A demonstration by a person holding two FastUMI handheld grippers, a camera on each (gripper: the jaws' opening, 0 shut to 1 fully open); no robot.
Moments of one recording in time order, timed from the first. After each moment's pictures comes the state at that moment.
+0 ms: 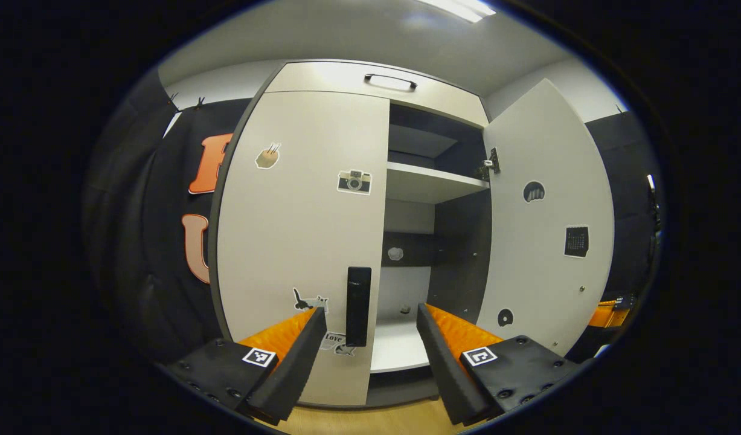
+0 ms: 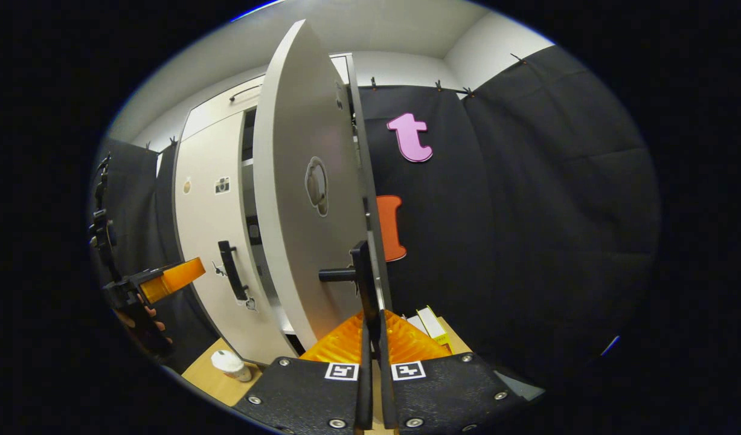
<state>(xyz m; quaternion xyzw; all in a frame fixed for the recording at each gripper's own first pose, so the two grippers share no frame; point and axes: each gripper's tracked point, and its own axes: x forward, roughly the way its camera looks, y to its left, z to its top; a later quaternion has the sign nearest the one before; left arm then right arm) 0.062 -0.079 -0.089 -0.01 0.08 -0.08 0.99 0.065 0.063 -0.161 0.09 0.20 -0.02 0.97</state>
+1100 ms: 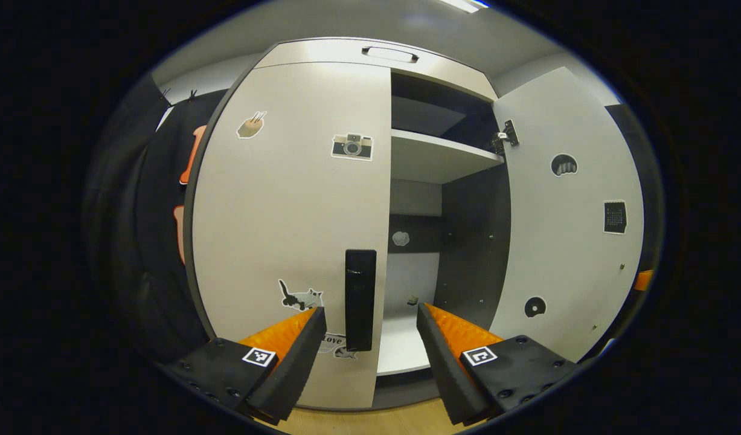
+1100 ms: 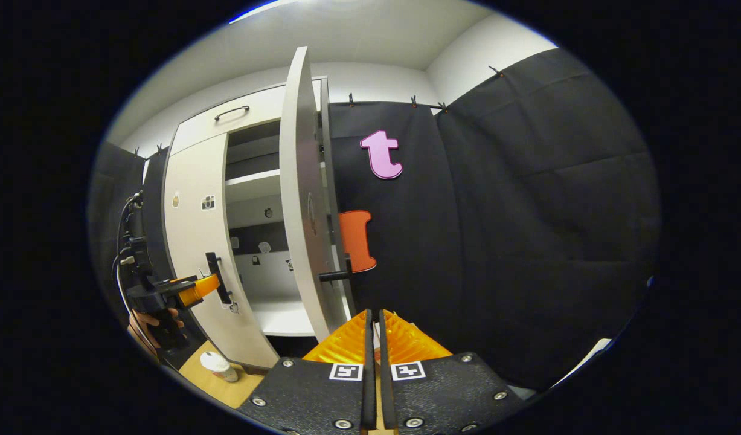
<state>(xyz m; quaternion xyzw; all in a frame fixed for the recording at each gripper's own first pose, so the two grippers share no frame) 0.107 -0.082 -0.126 0.01 0.10 -0.07 0.99 0.014 0.004 -0.126 0.08 0.18 -0.08 0.98</state>
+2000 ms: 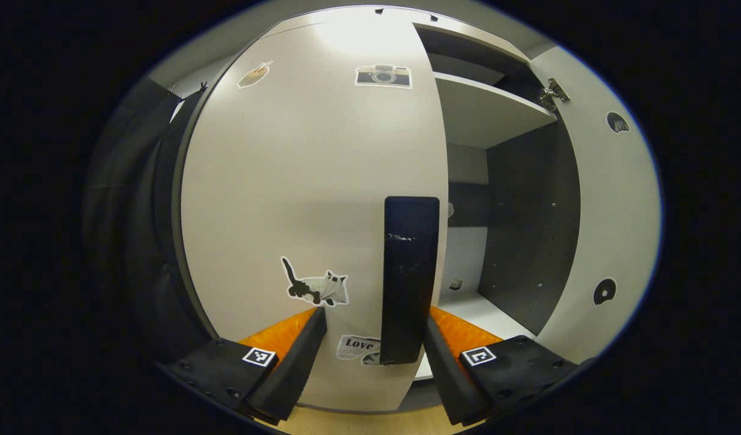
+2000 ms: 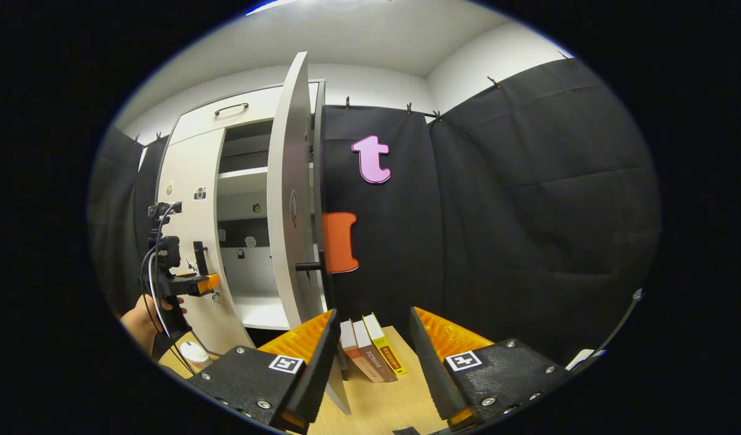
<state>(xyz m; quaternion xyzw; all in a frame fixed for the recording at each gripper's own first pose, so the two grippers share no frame) 0.157 -0.048 -0.186 0.03 0.15 0.01 0.99 -0.002 -0.013 -0.126 0.06 0.17 -0.09 0.98</state>
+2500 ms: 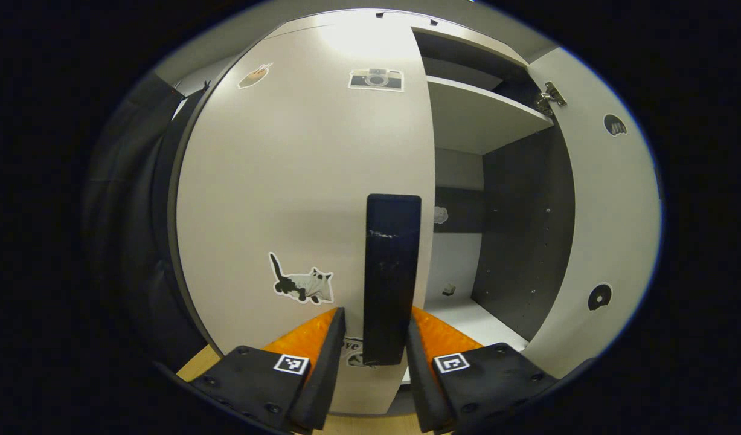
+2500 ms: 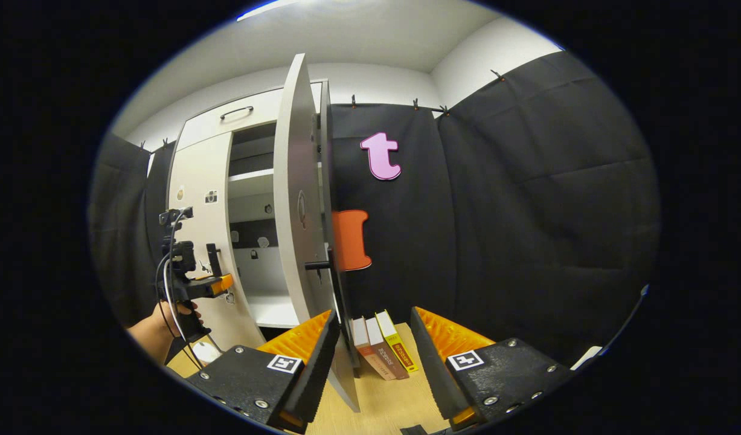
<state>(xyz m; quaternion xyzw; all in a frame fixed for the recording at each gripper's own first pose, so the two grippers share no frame) 0.157 -0.067 -0.186 0.02 0.14 0.00 0.99 -0.004 -0.002 -0.123 0.08 0.17 -0.05 0.98</state>
